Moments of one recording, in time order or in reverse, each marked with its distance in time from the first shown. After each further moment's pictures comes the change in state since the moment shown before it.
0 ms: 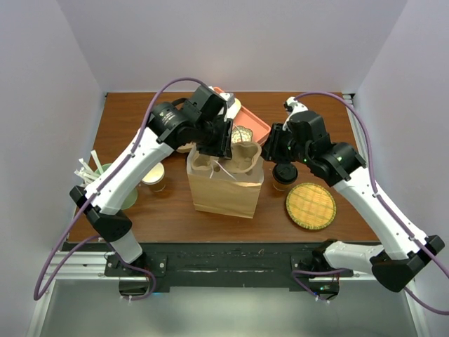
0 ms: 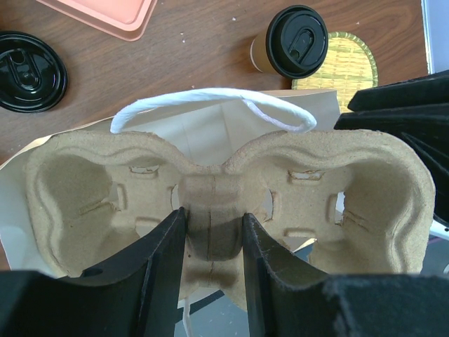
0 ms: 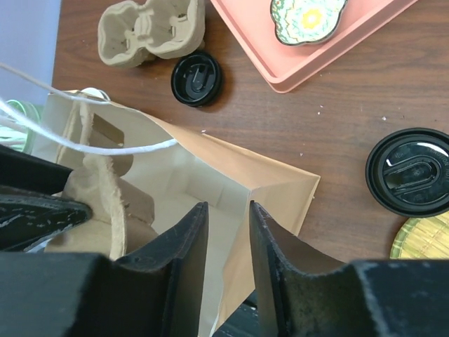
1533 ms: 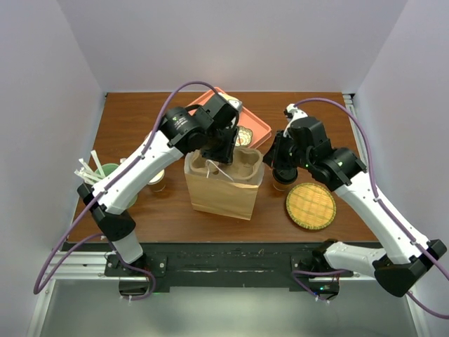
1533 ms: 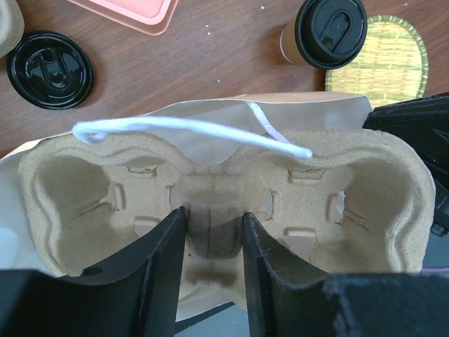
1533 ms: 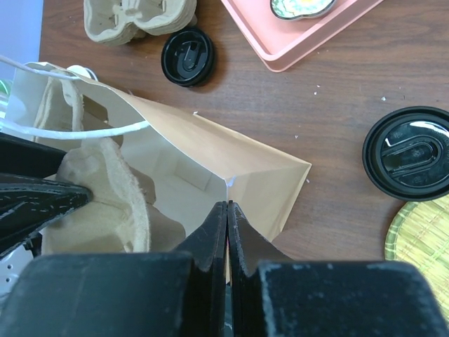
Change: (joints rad) left arm -0.073 0.032 -0.001 -0.030 -0.130 0.024; right arm 0.000 -0.036 -0.066 -0.009 -0.027 -0.011
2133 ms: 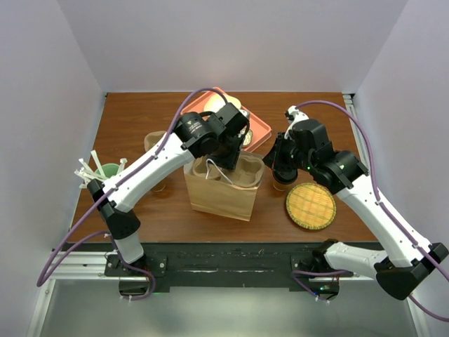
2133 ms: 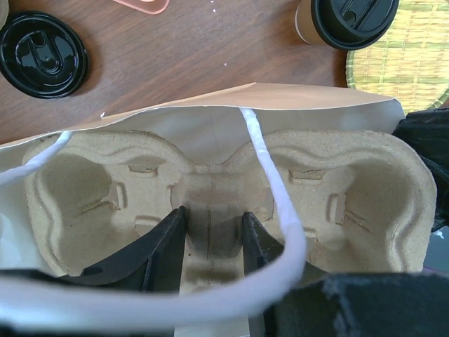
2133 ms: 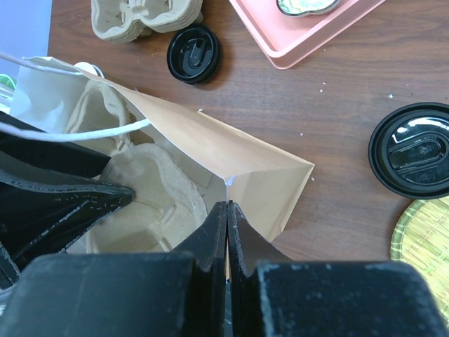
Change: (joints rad) left arm -0.045 0.043 -0.038 -0.002 -0.037 -0.010; right arm 0.000 -0.027 -0.030 0.016 -0.018 0.009
